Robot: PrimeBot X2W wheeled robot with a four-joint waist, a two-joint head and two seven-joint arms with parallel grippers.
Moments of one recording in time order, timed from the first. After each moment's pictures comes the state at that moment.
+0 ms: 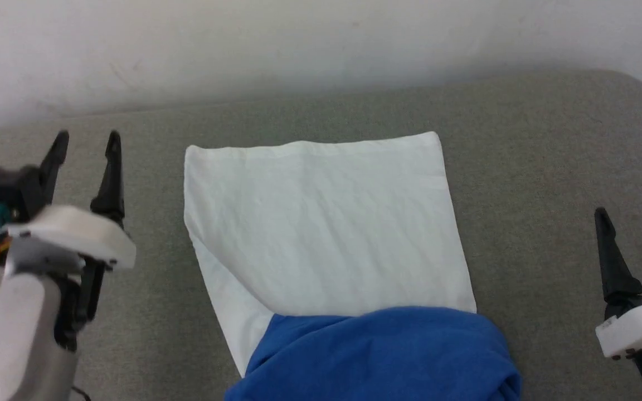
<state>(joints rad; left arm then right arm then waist) -0.30 0.47 -0.16 0.01 -0.45 0.15 0.01 0.04 -0.13 -0.19 -0.27 0.24 0.13 0.17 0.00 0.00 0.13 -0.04</state>
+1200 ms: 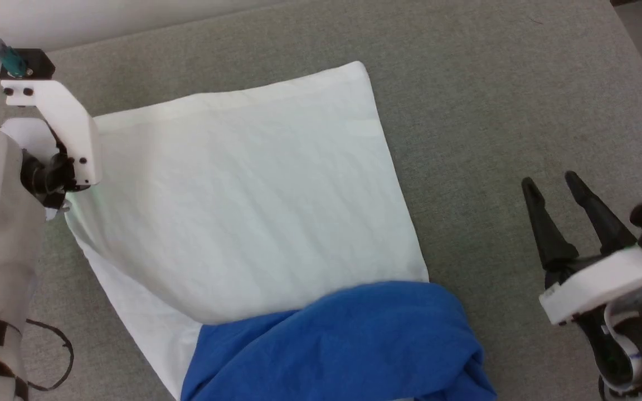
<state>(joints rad) -1.00 0.46 -0.38 0.94 -0.50 -0.06 0.67 -0.11 -0.14 -0.01 -0.15 0.34 0.13 0.16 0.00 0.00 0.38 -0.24</state>
